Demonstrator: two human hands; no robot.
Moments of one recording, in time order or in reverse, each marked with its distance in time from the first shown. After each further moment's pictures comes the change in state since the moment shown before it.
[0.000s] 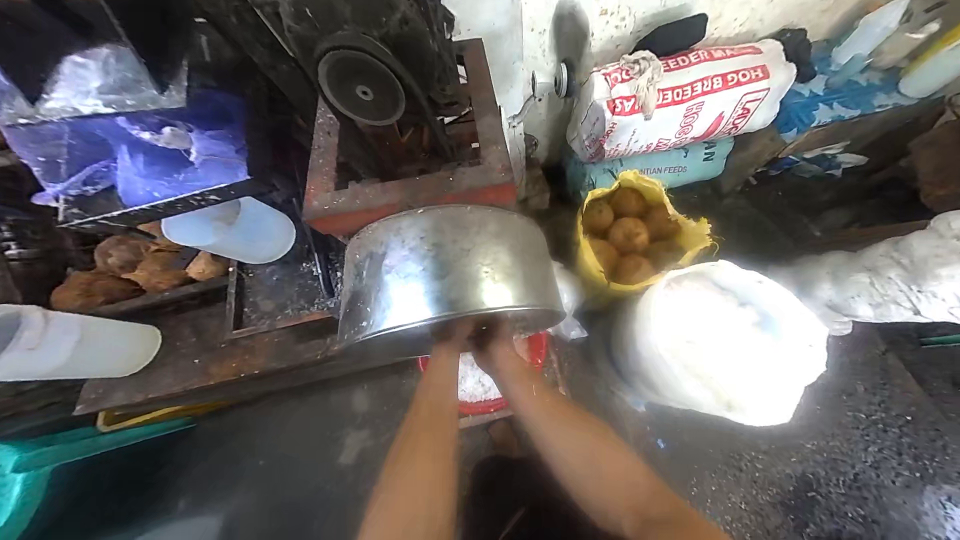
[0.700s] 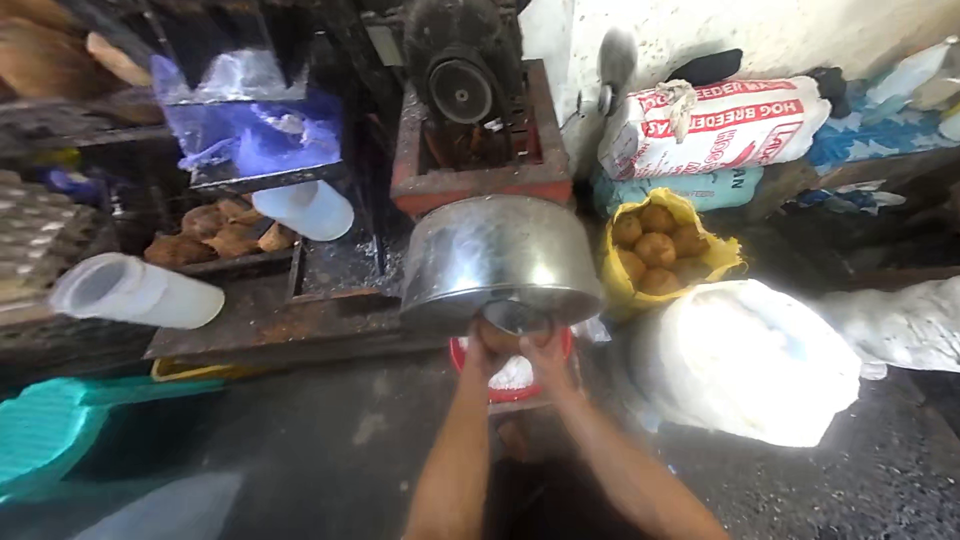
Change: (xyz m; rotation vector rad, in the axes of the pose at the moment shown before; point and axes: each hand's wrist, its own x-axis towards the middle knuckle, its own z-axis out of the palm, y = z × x) left_hand -0.022 -0.102 0.047 -1.636 -0.316 -0.223; right_hand -0.034 0.019 -0.089 -0.632 -0.208 -0.524
